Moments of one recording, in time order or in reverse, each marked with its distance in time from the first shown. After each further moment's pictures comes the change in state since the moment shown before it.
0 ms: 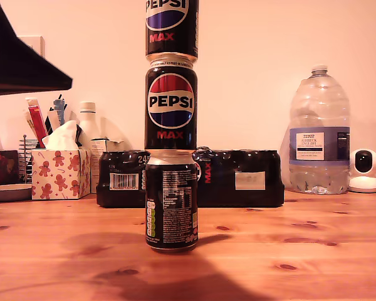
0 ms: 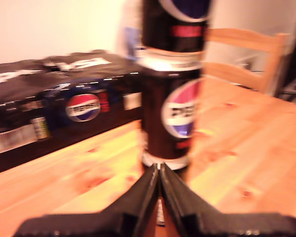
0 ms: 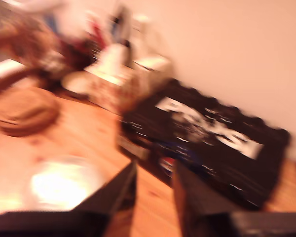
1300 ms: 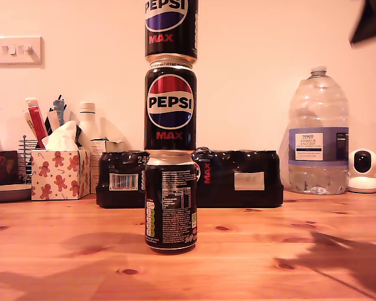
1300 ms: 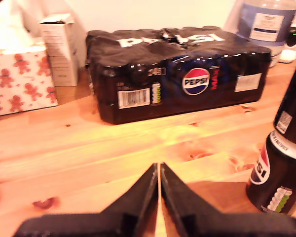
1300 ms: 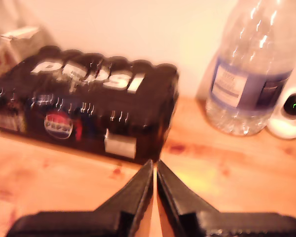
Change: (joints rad) left arm 0.341 -0.061 0.002 -0.155 -0.001 -0.002; right arm -0.438 -0.453 -0.961 0.606 -0.177 0.008
